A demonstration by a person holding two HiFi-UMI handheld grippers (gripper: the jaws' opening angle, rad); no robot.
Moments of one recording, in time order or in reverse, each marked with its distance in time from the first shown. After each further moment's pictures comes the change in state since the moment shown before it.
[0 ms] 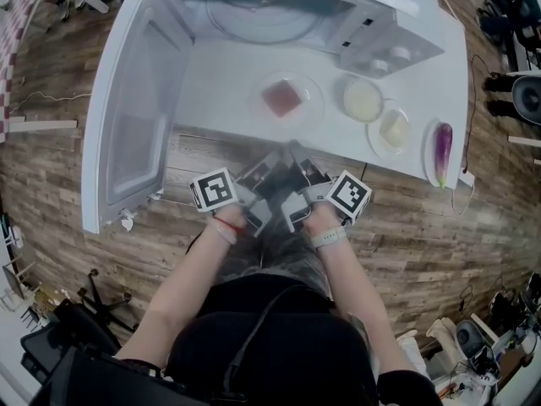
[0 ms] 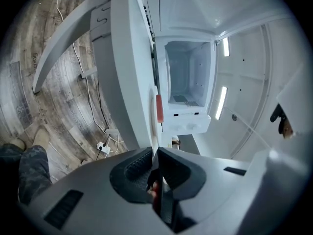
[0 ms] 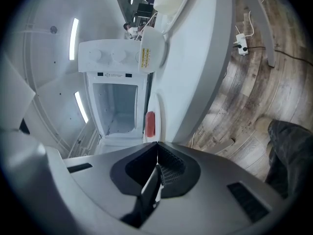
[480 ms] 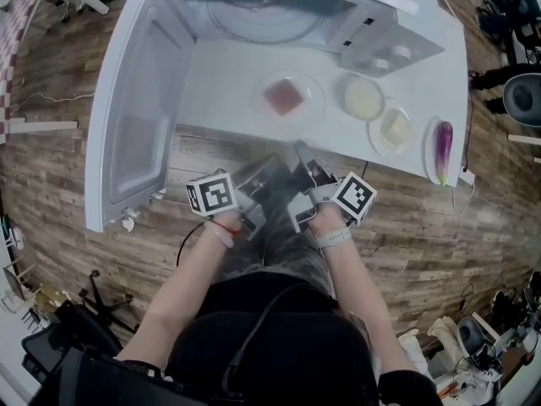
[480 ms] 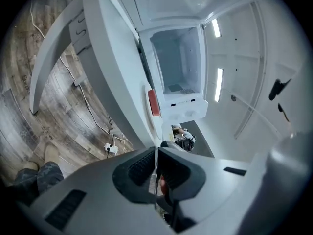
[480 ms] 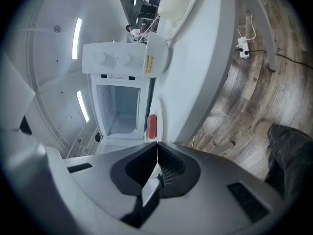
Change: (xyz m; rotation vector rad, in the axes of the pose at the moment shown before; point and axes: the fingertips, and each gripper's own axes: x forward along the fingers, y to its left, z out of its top) left arm -0.011 0.000 -0.008 0.160 0.107 0.044; right arm -0.006 0.003 0.008 -0.025 -0.017 0.012
